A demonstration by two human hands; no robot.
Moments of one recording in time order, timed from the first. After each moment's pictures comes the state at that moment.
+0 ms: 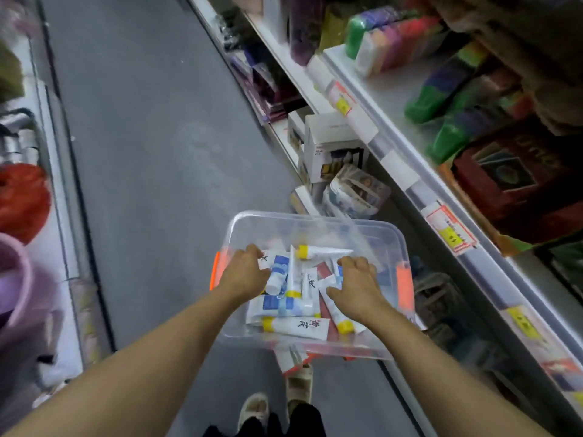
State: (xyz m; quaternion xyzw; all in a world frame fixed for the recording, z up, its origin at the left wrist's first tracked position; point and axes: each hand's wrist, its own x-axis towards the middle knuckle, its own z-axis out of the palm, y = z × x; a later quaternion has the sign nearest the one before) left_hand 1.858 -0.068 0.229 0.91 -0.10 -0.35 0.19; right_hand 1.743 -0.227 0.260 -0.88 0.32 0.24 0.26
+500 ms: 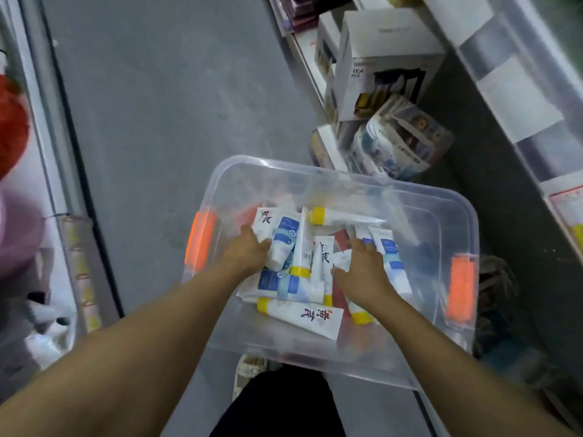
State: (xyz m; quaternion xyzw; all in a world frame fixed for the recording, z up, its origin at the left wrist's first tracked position) left_hand 1.874 -0.085 0.083 0.90 0.03 -0.42 0.14; right_hand 1.769 -0.247 0.119 -0.84 0.34 0.29 0.31
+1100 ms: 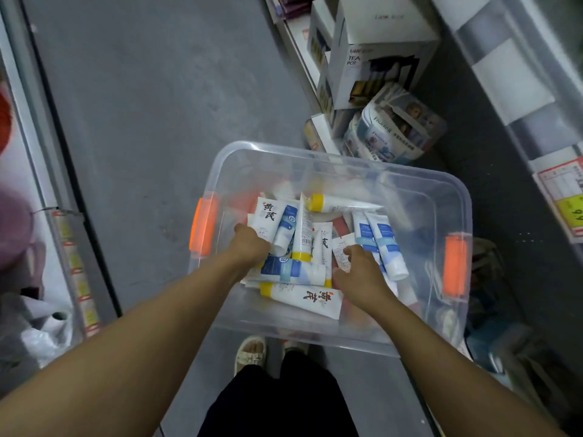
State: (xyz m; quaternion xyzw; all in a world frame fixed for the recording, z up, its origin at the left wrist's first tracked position) left_hand 1.860 -0.082 0.109 0.83 0.18 -0.45 0.29; right_hand 1.740 -0.229 0.117 -0.79 0.39 0.30 0.36
